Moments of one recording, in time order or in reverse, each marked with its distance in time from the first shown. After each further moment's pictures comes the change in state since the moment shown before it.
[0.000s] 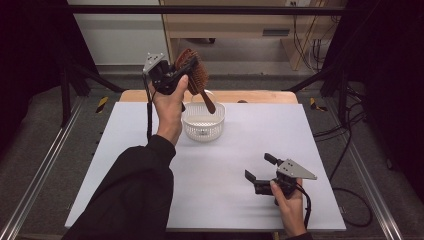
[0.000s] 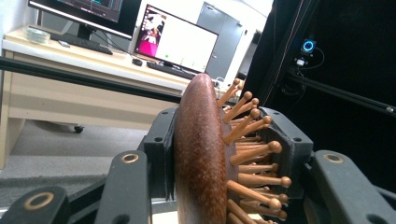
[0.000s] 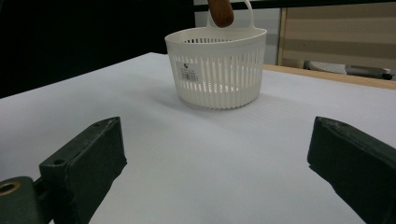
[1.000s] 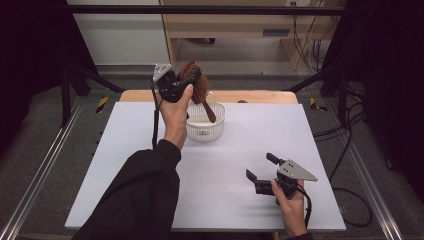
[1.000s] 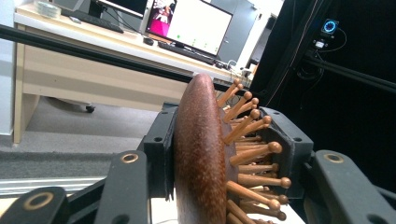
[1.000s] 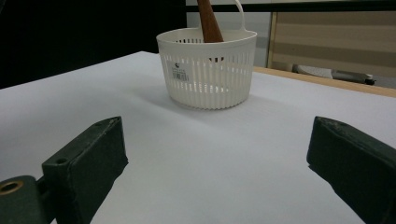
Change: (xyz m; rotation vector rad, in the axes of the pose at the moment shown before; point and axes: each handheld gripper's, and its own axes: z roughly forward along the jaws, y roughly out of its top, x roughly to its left) left arm 0.007 -0.036 0.010 0.059 0.047 -0.022; right arm 0.000 0.000 -0.003 -0.003 -0.039 -0.034
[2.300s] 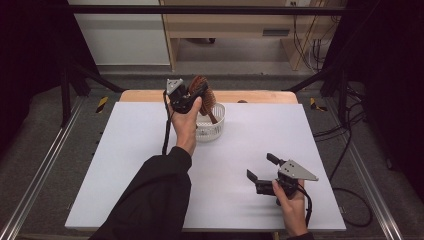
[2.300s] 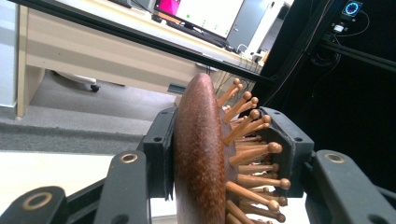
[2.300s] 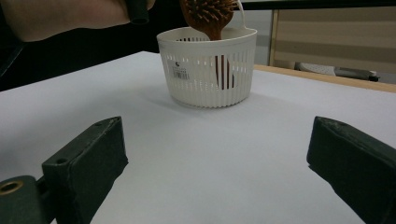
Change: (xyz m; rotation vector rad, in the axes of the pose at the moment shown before) left arm 0.008 -0.054 0.022 0.043 0.034 -0.041; right arm -0.002 -0.001 -0.001 0.002 0.009 0.017
